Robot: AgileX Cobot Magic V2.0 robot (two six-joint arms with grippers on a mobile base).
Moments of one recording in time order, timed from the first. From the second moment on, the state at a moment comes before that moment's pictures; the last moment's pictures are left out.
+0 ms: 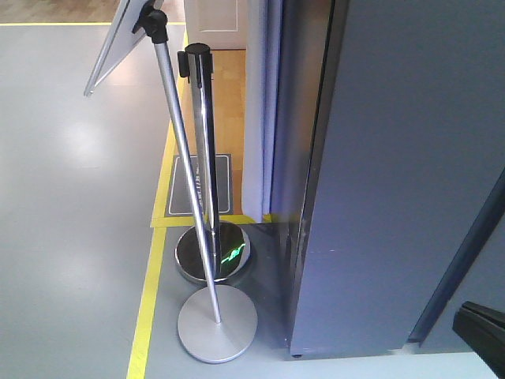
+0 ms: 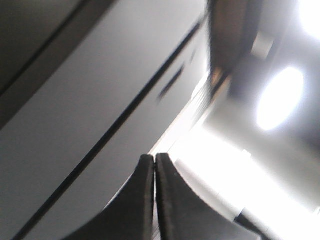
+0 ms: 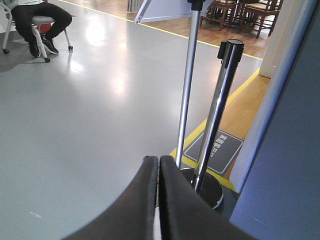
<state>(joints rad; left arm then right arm) 0.01 0.53 -0.49 1.03 -0.86 -2.15 -0.08 0.28 -0.50 0.94 0.87 -0.97</state>
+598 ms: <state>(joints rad) 0.01 0.53 -0.41 0.69 -0.67 -1.33 -0.08 0.28 -0.50 0.94 0.87 -0.97</state>
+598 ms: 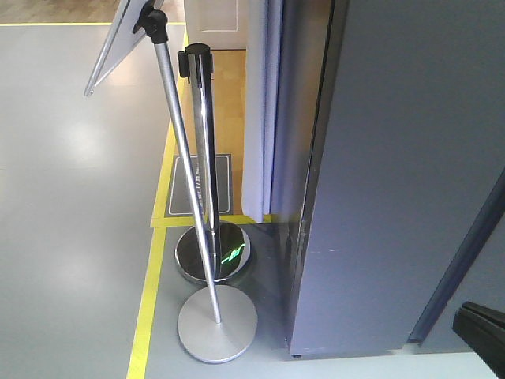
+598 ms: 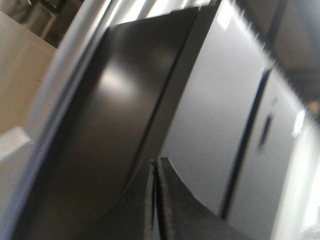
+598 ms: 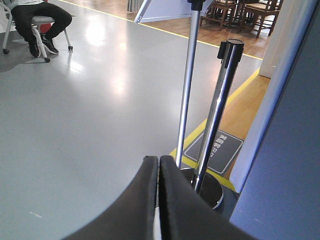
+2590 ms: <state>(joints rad) 0.10 -0.01 0.02 -0.11 0.08 0.18 -0.08 0.28 -0.50 0.94 0.87 -0.97</state>
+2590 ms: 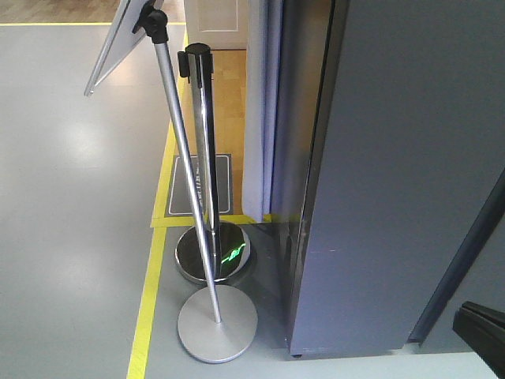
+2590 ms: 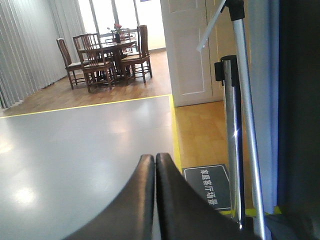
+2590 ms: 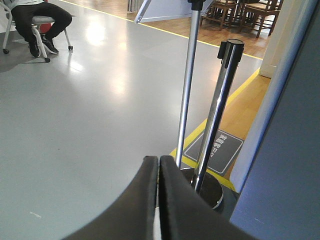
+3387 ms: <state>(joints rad) 0.10 -0.01 0.02 -0.11 0.08 0.18 -0.08 0.28 -0.50 0.94 0.87 -0.97</state>
